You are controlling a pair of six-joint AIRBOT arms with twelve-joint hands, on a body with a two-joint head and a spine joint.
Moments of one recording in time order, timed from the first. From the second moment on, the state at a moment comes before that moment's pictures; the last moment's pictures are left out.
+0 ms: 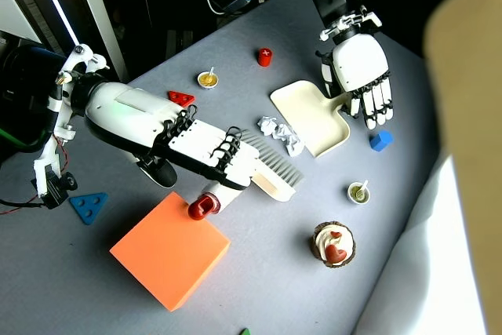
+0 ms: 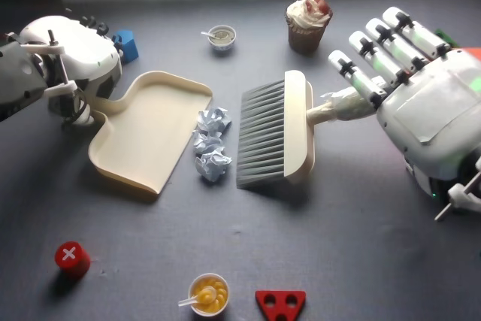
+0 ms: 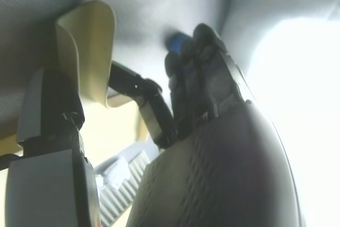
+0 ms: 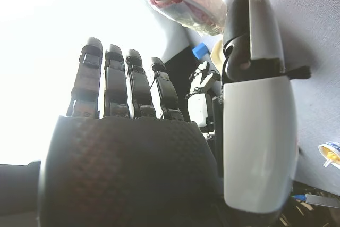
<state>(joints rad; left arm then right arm) 0.48 -1.20 1.47 -0.87 -0.28 2.07 -0.67 -1.11 0.78 -2.36 -1.12 0.75</state>
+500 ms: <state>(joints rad) 0.45 -1.23 1.52 -0.86 -0.28 2.07 -0.66 -1.22 0.86 -2.35 -1.21 0.70</state>
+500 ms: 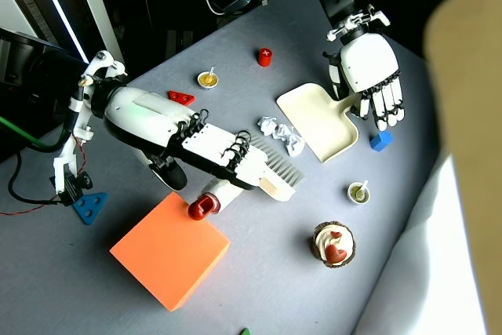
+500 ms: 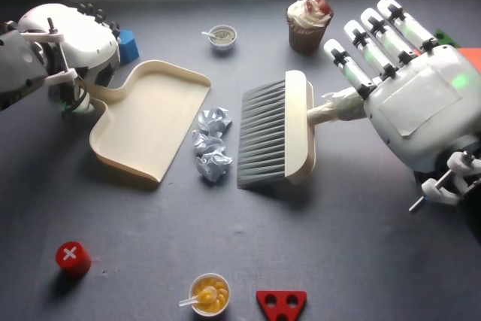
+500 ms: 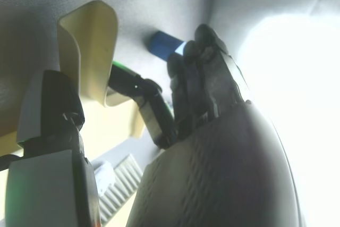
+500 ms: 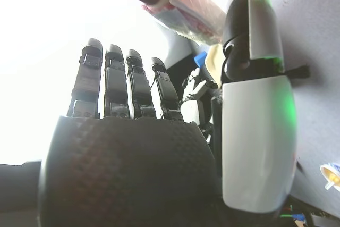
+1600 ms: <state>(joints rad) 0.42 -1.24 1.55 -0.87 -0.28 2.07 -0.66 -1.42 1.09 -2.35 -1.23 0.70</state>
